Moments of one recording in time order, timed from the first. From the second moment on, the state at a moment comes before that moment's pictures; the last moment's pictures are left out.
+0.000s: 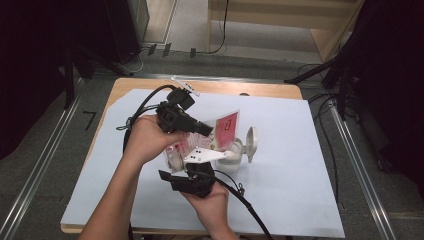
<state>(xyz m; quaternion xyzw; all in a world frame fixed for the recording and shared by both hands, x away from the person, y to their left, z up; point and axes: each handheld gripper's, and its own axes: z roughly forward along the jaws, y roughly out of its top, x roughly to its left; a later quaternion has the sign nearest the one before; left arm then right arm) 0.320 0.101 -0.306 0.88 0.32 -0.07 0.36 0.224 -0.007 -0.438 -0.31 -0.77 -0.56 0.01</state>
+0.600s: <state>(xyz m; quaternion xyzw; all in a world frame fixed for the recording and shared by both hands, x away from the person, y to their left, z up) 0.318 0.110 -0.314 0.88 0.32 -0.08 0.35 0.225 -0.009 -0.452 -0.31 -0.78 -0.55 0.02</state>
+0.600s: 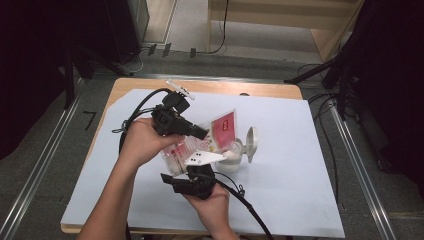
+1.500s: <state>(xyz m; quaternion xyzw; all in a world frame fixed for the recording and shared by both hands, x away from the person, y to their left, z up) 0.314 0.127 -0.324 0.87 0.33 -0.10 0.36 0.231 -0.011 -0.465 -0.32 -0.78 -0.54 0.01</state>
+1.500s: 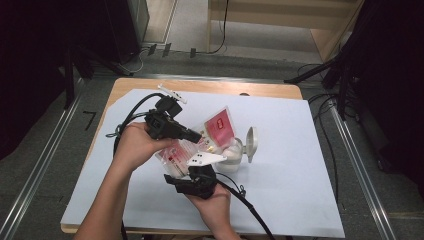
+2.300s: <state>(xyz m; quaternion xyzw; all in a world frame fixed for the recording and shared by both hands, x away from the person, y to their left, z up) 0.307 0.151 -0.325 0.86 0.32 -0.11 0.38 0.231 -0.017 -0.466 -0.32 -0.78 -0.54 -0.02</state>
